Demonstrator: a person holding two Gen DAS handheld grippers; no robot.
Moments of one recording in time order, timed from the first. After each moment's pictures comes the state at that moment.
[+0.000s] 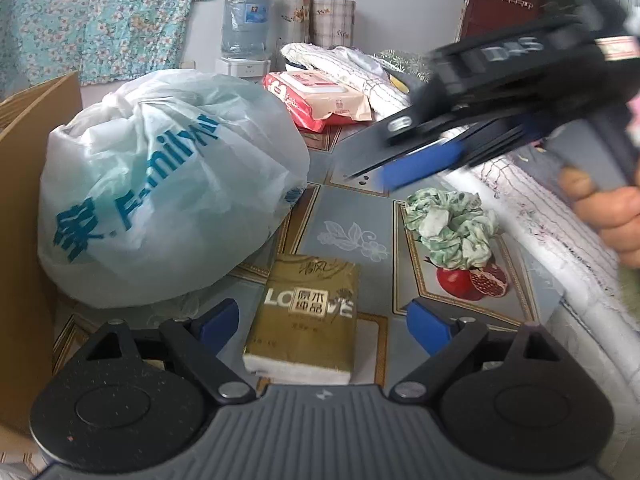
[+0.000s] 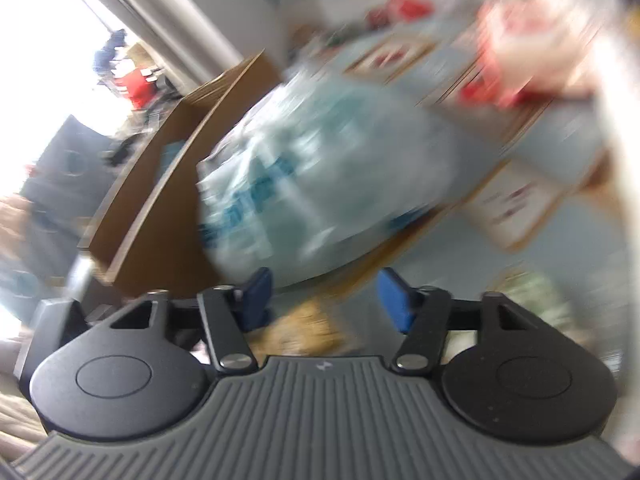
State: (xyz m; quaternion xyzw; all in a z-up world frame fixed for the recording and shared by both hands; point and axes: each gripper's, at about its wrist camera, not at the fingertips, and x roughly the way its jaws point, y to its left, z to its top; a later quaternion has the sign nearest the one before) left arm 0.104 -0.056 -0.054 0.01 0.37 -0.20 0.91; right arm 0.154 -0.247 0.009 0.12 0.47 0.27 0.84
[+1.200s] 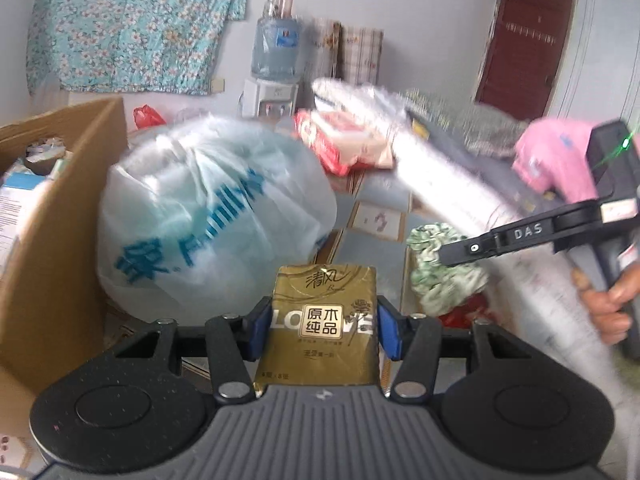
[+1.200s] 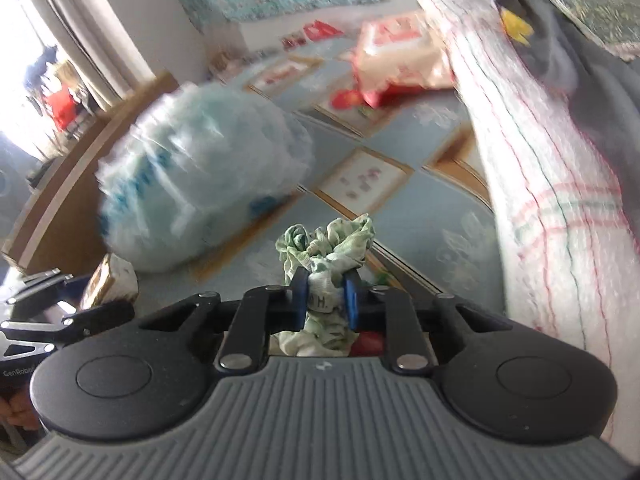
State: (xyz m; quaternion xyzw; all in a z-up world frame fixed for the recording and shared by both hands) left arm 0.078 -0.019 -0.007 -0.03 0.33 -0.17 0.93; right arm 0.115 -0.304 -0.013 0.10 0.45 0.17 0.87
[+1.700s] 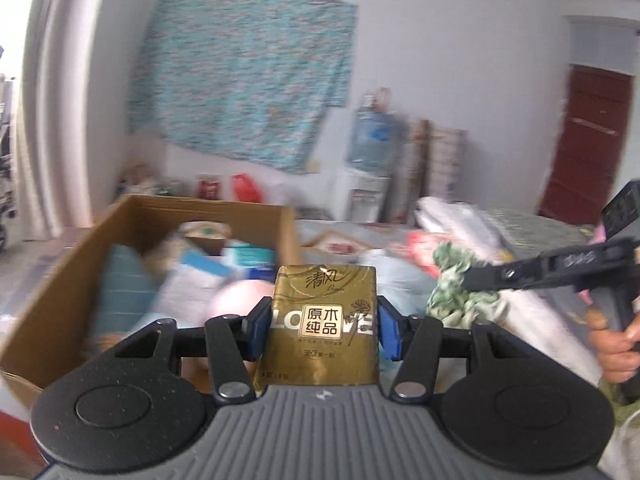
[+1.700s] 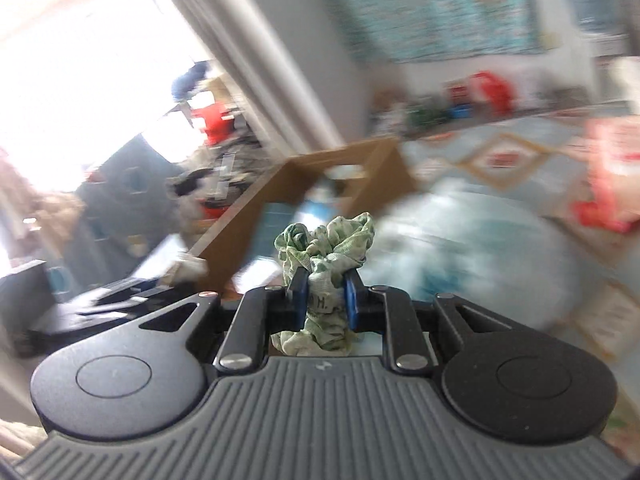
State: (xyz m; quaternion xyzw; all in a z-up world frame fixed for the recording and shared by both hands) left arm 0.037 0.128 0.081 -0.08 0.24 -0.03 0.97; right arm 0.154 -0.158 0.080 0.14 0.37 0.39 0.83
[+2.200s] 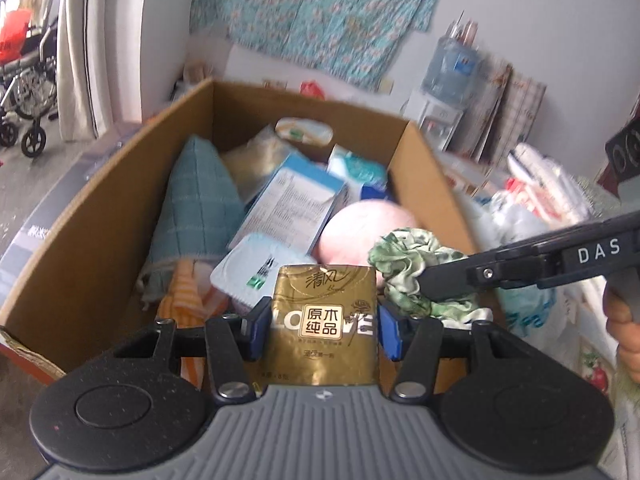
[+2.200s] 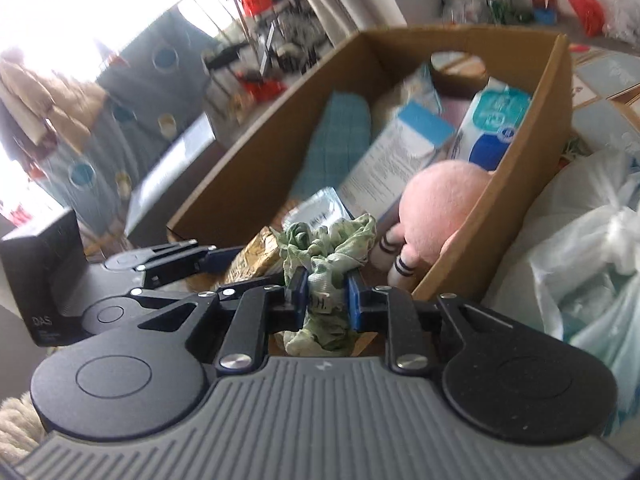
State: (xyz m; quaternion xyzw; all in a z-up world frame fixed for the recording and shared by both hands) left arm 0.094 0.218 0.021 -0.13 0.38 0.03 0.91; right arm 0.218 0.040 0.038 0.03 0.51 0.46 0.73
